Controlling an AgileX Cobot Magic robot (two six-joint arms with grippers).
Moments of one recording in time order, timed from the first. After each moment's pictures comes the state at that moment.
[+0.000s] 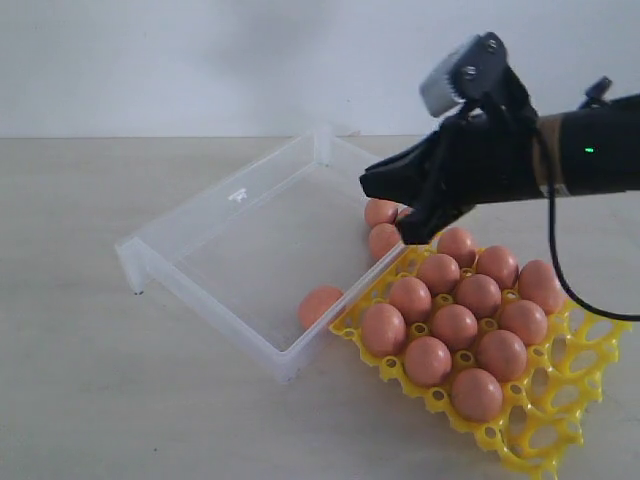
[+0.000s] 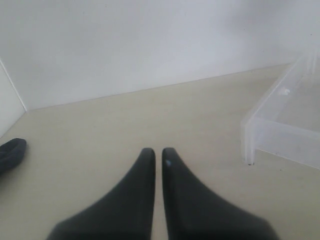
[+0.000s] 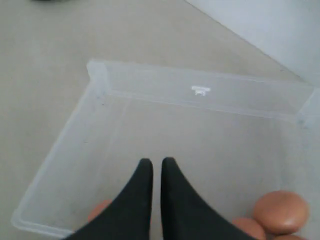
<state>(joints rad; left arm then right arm) 0.06 0.00 0.00 0.08 0.23 0.10 0.12 1.61 -0.87 -1.48 -0.71 1.03</state>
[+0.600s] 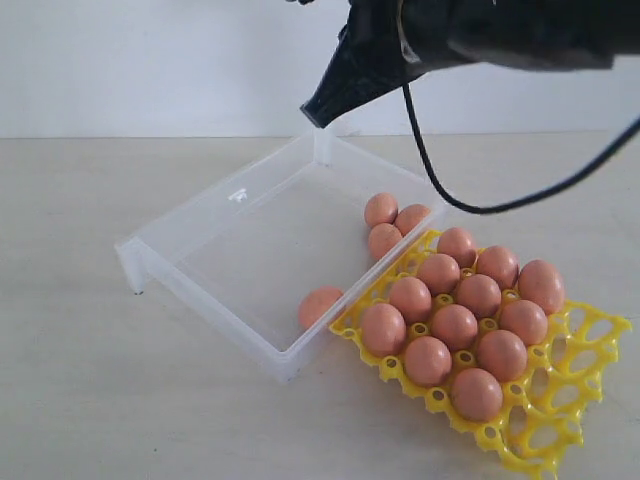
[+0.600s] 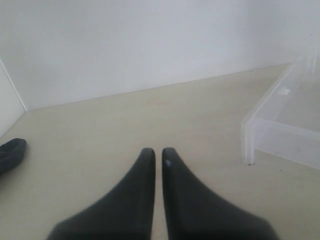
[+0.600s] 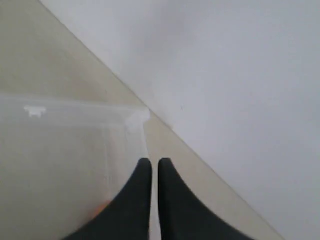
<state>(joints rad) 0.06 0.00 0.00 0.08 0.23 0.10 0.57 1.61 -1.28 -1.00 0.45 0.55</state>
